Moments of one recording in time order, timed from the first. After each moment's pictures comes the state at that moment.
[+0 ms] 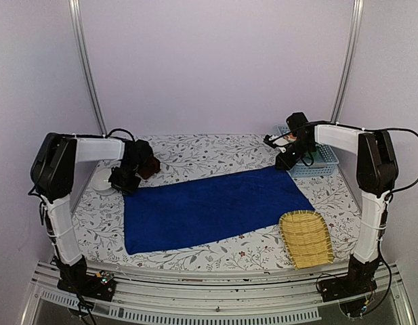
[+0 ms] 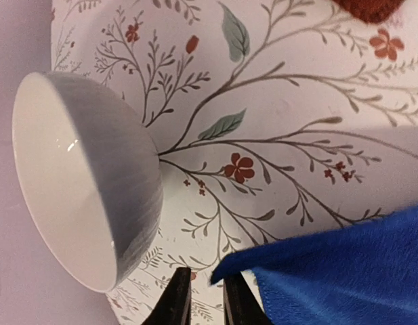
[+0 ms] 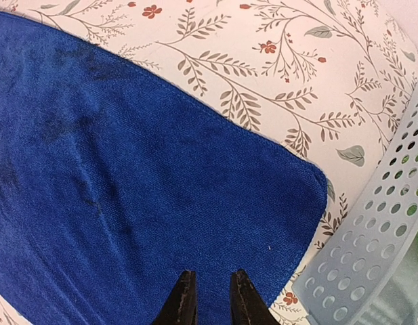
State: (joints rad) left arm -0.37 1.96 1.35 -0.93 -0.55 -0.24; right arm 0.29 2.04 1.63 -0.70 -0.19 -0.47
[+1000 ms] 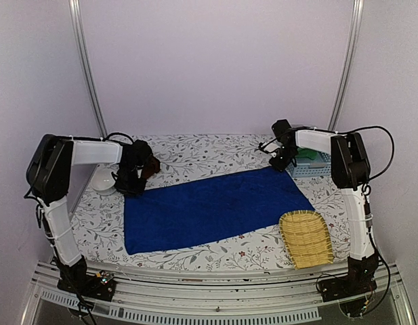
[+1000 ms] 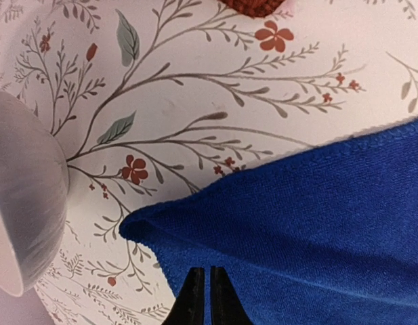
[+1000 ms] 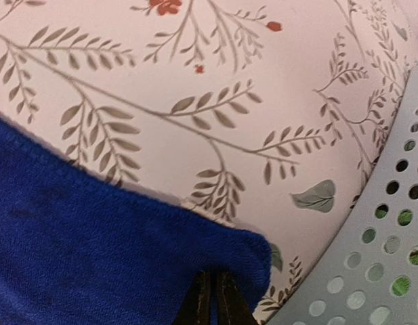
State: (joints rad) left arm -0.38 1.91 1.28 -0.80 -0.32 -0.28; right arm 0.32 2.37 1.92 -0.70 0.12 -0.51
